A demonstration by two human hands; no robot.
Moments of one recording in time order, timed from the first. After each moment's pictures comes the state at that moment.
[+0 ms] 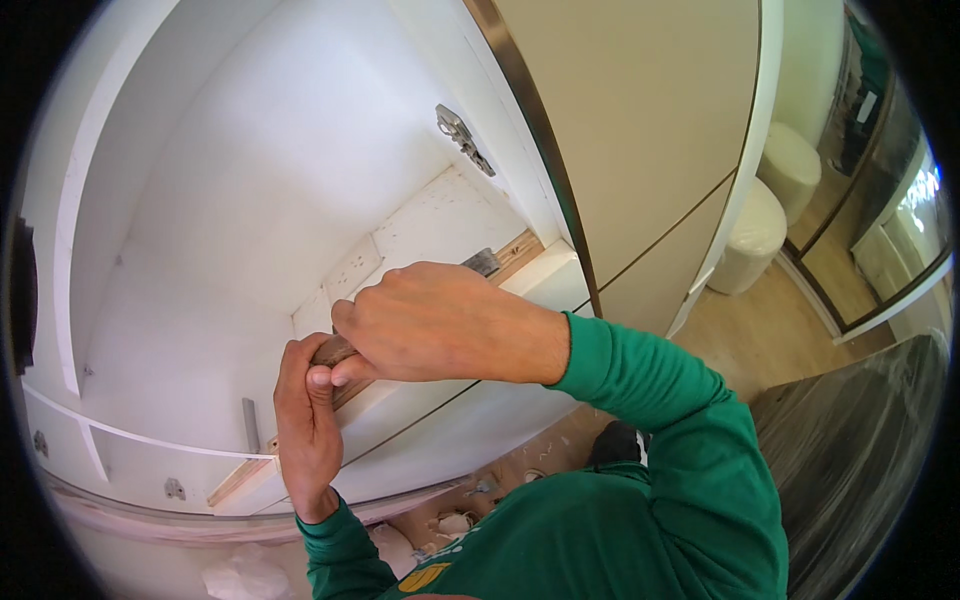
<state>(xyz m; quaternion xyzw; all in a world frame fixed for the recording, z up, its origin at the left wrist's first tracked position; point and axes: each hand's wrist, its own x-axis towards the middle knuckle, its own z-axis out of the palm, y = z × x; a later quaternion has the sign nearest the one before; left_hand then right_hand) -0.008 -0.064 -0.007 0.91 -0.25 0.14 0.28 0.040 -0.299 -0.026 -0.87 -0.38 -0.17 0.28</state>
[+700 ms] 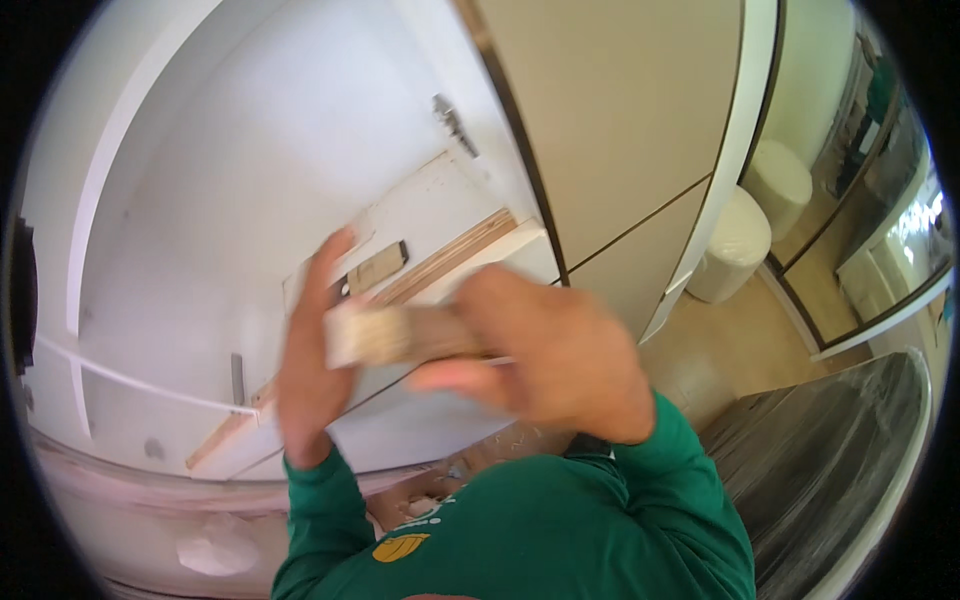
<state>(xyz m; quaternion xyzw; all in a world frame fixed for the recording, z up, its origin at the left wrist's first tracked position) -0.005 -0.110 0.005 0.89 -0.32 0.14 0.28 -0.073 -0.364 -0.046 -0.82 -0.22 -0.35 0.39</state>
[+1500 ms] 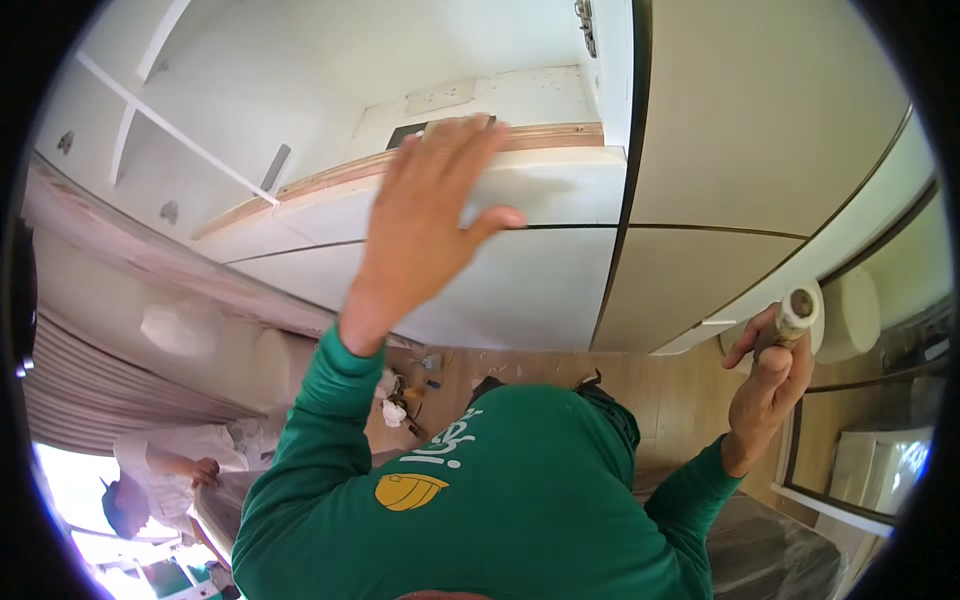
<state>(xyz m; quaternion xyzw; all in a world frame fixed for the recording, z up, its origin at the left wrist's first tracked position) -0.052 -0.174 -0.066 0.93 -0.21 0.32 0.02 -0.121 -0.554 -0.151 -0.75 -0.07 -0.30 0.59</state>
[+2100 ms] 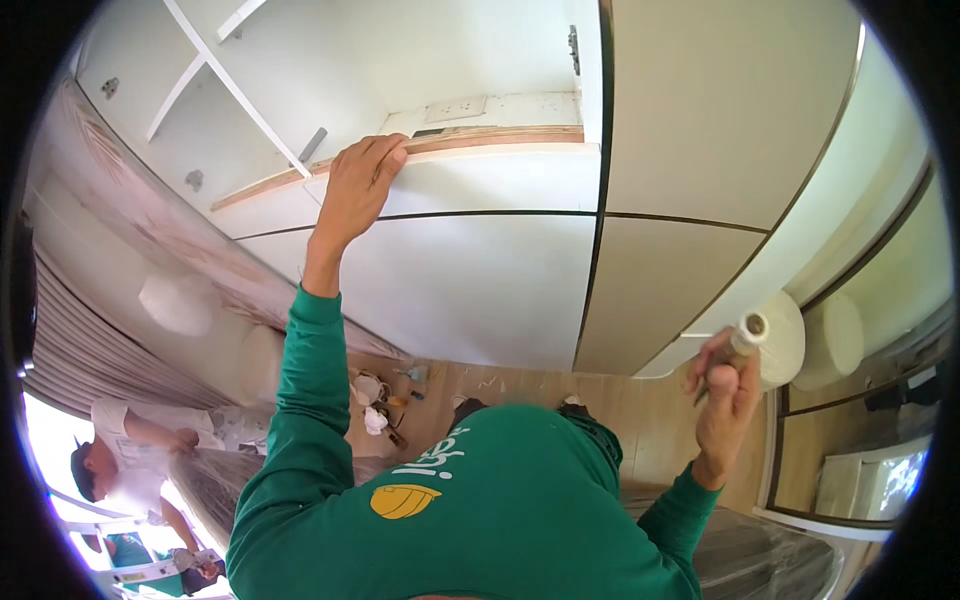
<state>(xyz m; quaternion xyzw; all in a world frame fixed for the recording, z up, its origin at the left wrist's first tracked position) -0.060 -0.065 -0.052 0.94 -0.11 0.31 0.11 -0.183 -0.568 -0.169 -0.66 -0.13 -0.19 0.72</state>
